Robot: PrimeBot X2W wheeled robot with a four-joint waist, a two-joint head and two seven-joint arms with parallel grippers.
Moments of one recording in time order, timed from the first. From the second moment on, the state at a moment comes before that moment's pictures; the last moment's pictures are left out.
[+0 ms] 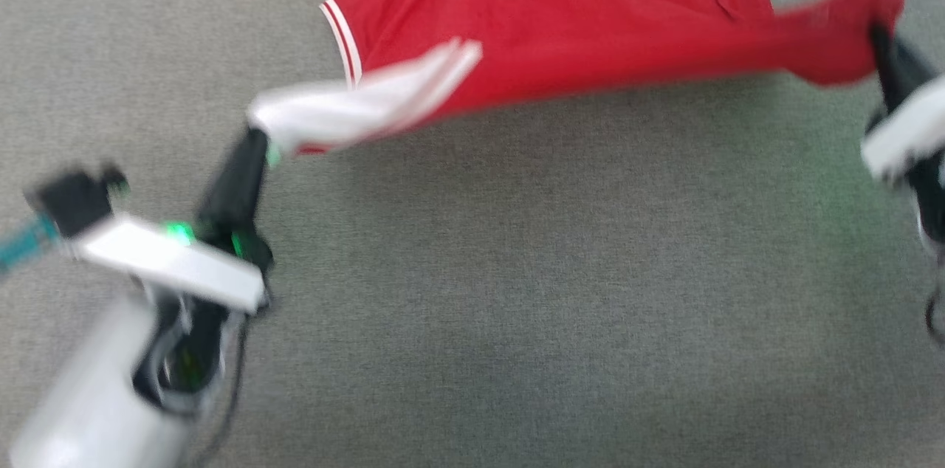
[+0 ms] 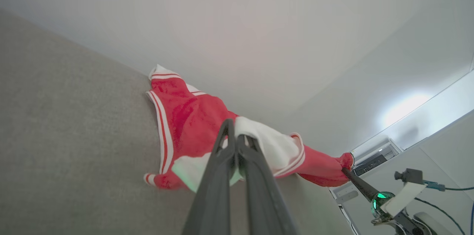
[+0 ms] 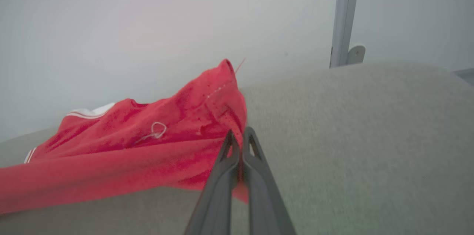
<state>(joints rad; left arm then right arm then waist) -0.47 0.53 -0.50 0.16 -1.31 -0.13 -0.26 -0.75 -0.41 0.10 0.68 0.69 0.13 0.06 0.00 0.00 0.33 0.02</state>
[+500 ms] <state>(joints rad) -0.03 0.61 -0.51 -0.18 -1.29 -0.13 -0.26 -0.17 -0.42 -0.06 0.22 0.72 0.13 0.19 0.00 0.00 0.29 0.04</state>
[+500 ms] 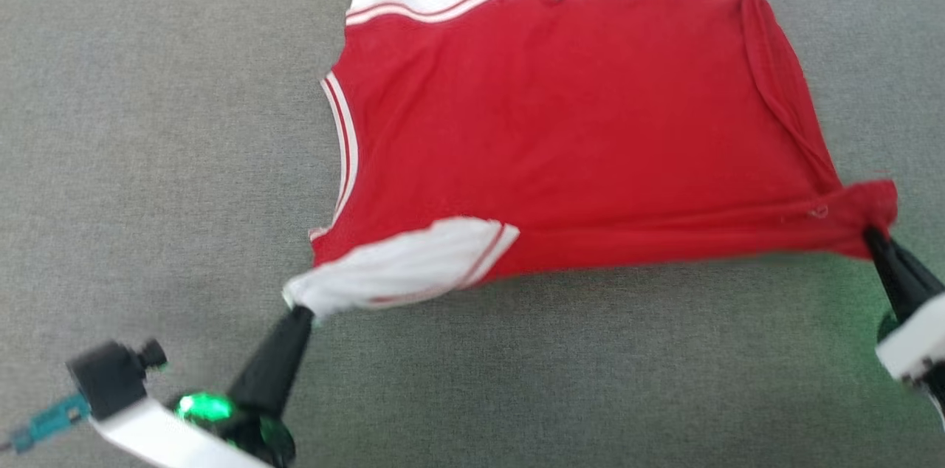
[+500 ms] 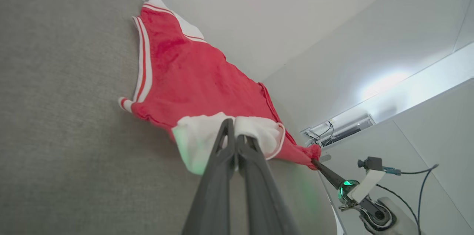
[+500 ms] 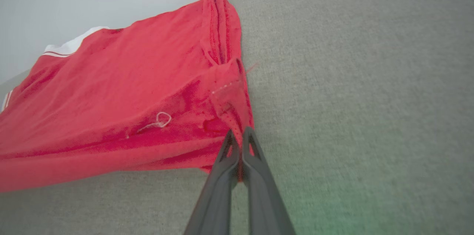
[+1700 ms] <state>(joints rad) -0.61 0.66 -0.73 0.16 -1.48 -0.13 -0.22 -0.50 -0.29 -0.07 0.38 0.63 0.13 0.27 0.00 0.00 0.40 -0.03</state>
